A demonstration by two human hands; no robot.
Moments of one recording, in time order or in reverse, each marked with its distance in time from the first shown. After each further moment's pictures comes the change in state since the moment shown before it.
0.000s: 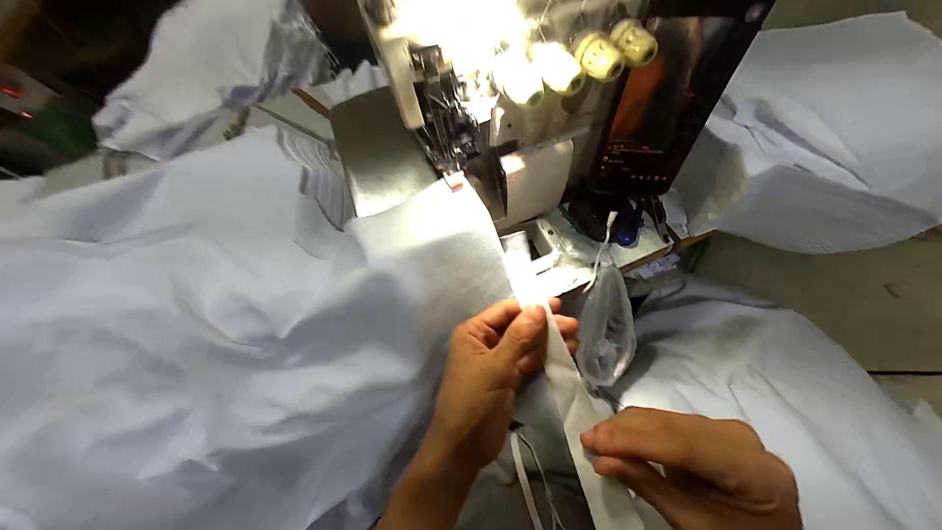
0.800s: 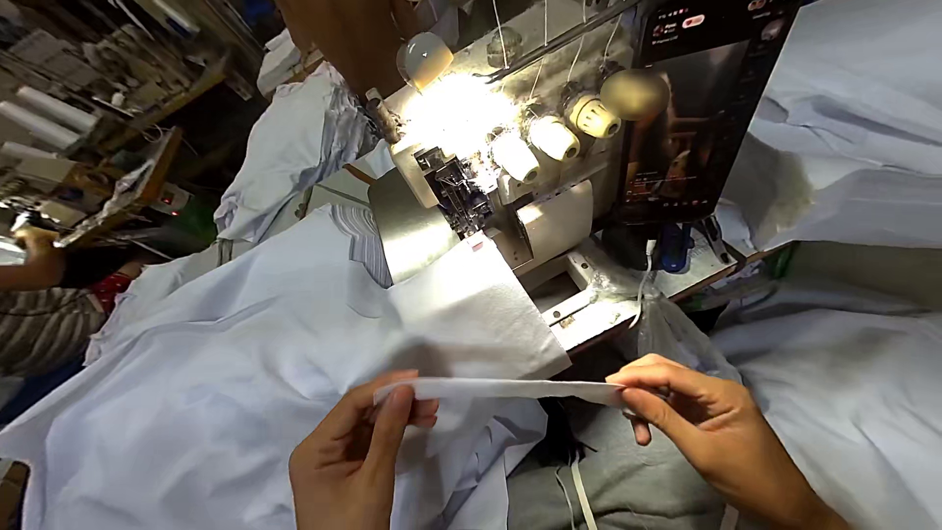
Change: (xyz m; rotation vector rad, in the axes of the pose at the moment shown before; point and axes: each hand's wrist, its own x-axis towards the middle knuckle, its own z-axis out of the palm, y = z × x) left_hand -0.040 0.075 -0.074 0.816 0.204 0.570; right_hand 0.025 0.063 0.007 0.212 0.236 0.262
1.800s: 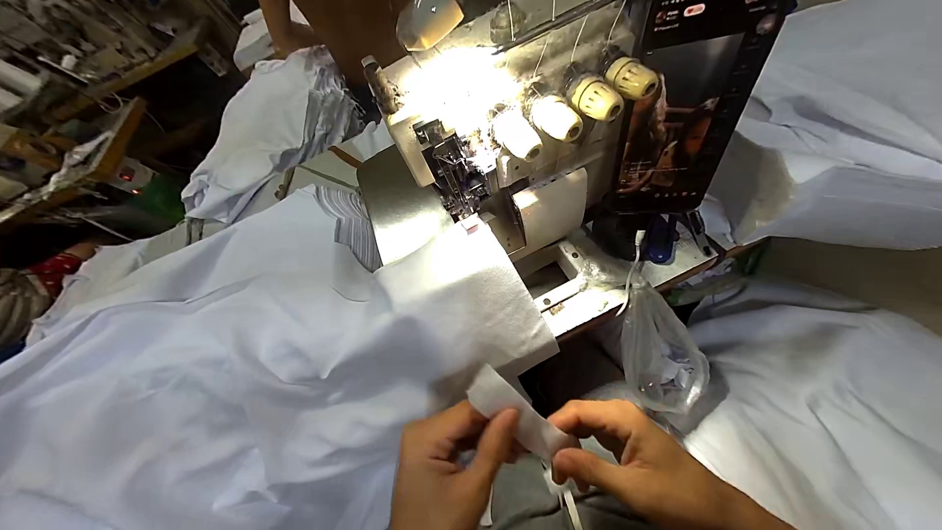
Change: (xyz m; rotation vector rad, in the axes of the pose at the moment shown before) left_hand -0.039 -0.008 0.051 -0.111 -0.194 -0.173; right_hand -0.012 0.003 0.028 0.181 -0.496 0.091
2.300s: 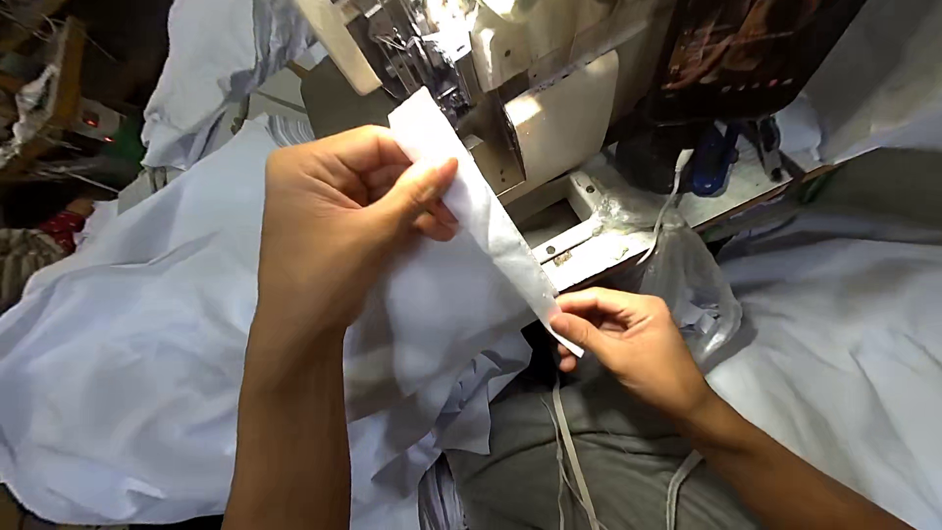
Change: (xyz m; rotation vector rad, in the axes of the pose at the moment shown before) left_hand 0.148 0.043 -0.033 0.251 -0.149 0.153; right_hand 0.030 0.010 -0.012 0.064 0.463 0.160
